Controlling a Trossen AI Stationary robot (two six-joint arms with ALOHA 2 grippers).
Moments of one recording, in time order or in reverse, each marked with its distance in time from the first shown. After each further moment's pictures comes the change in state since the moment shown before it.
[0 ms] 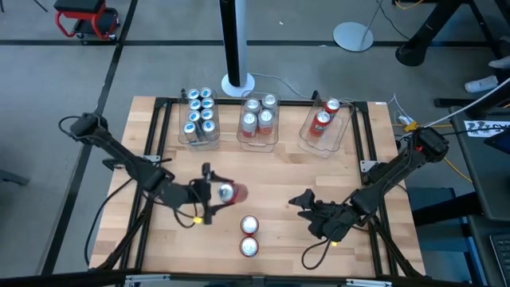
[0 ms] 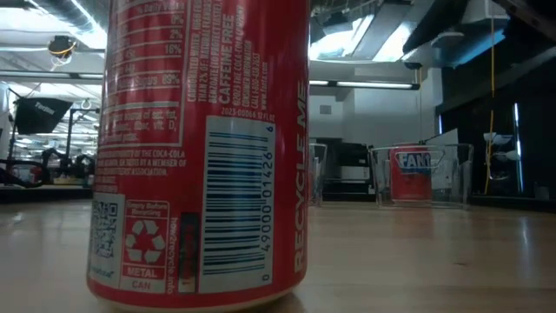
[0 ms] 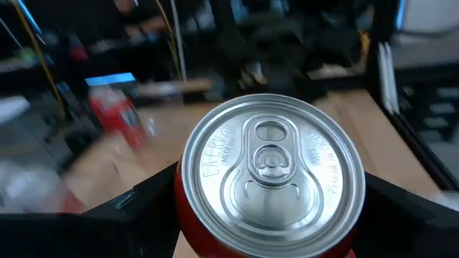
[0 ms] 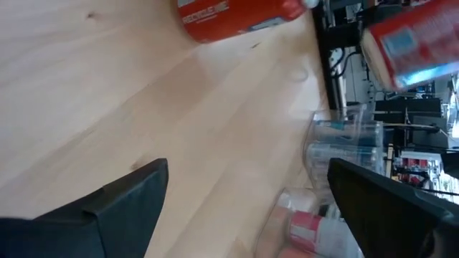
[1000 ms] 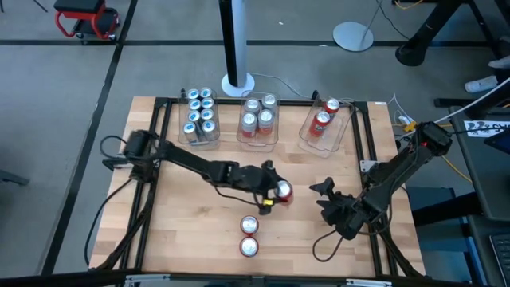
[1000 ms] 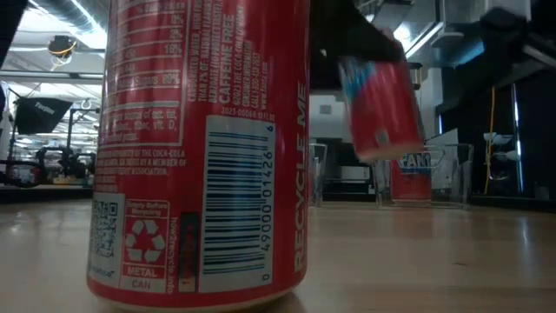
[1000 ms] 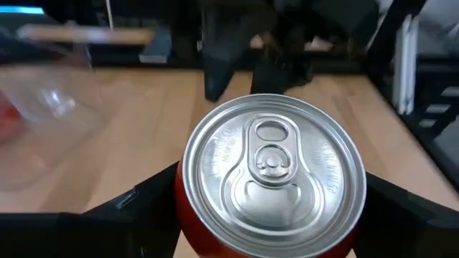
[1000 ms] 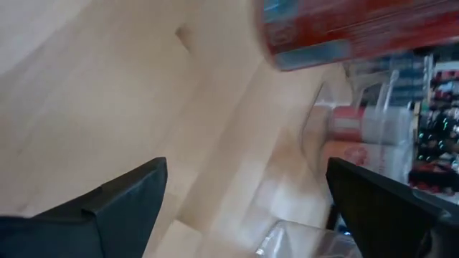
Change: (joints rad) left arm 0.418 0.662 0.431 0.157 0.604 -0.040; right arm 0.100 -0.104 -0.131 -0.402 0.106 0.525
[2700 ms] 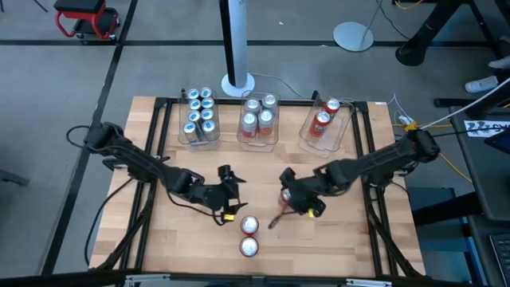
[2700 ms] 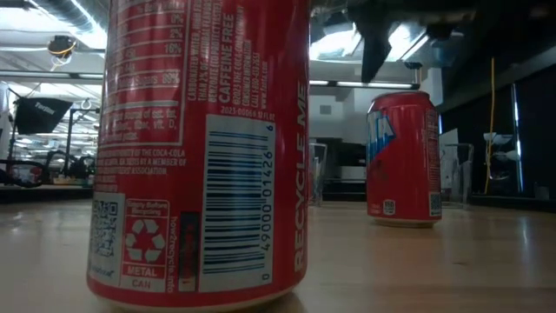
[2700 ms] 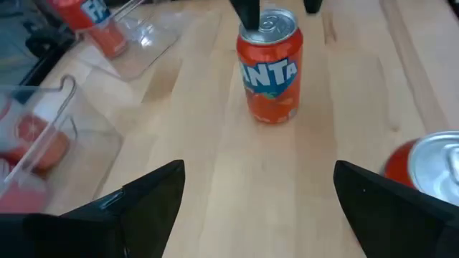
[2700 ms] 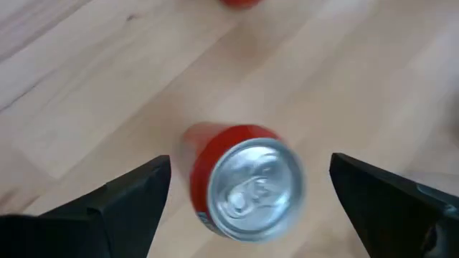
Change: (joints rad) left arm -0.249 -0.388 -0.242 -0.461 -0.428 -0.122; right arm -0.487 0.209 0.519 -0.123 -0.744 -0.463
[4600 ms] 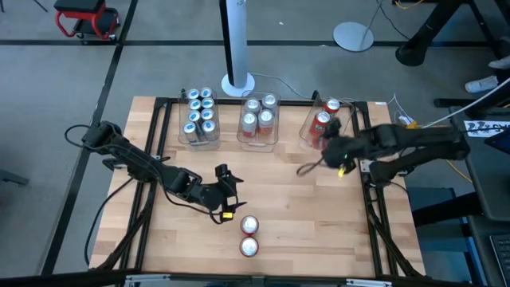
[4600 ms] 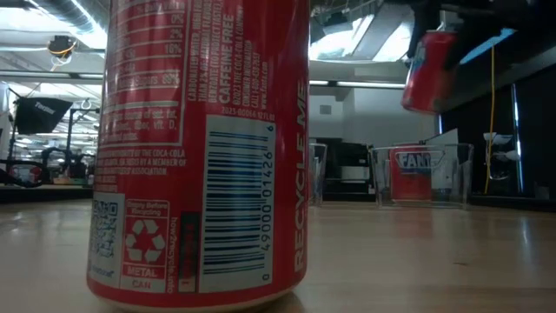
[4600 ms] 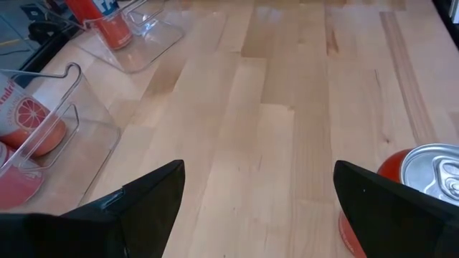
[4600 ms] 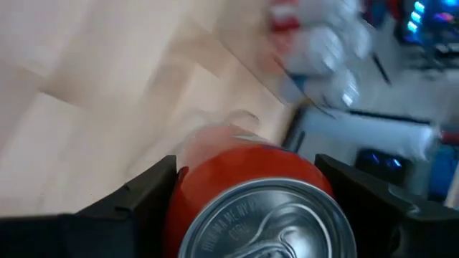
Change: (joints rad) left arm -0.011 -0.026 -0.016 -0.008 -0.010 -0.083; right arm -0.225 -0.424 0.007 -0.442 0.403 -0.026
